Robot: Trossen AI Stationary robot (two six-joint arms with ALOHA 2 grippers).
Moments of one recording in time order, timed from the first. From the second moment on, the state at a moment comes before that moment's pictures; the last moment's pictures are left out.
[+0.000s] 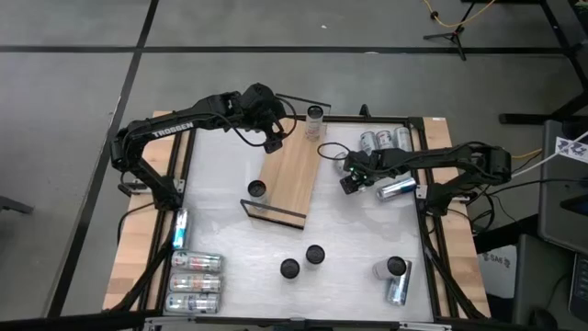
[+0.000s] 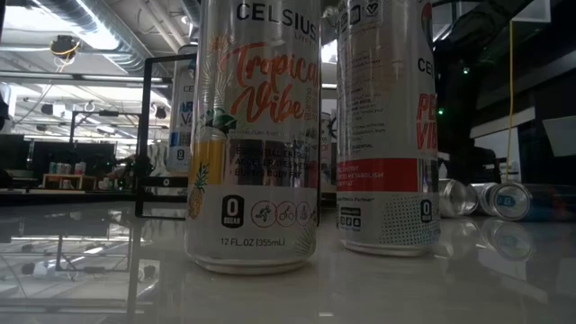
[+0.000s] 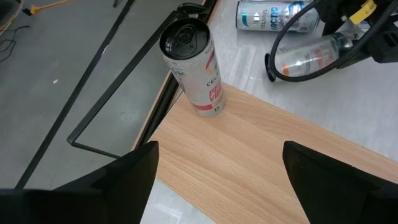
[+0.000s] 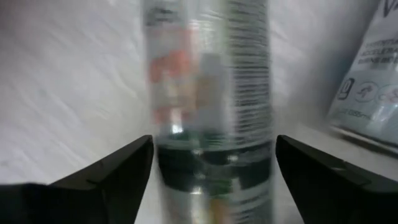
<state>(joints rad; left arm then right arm) 0.41 1.57 1.53 -0.75 -0.14 0.14 -0.26 1.45 0.75 -0.63 0.10 0.80</state>
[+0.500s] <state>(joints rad) 0.41 1.57 1.53 -0.75 -0.14 0.14 -0.26 1.46 0.75 -0.62 0.14 0.80</state>
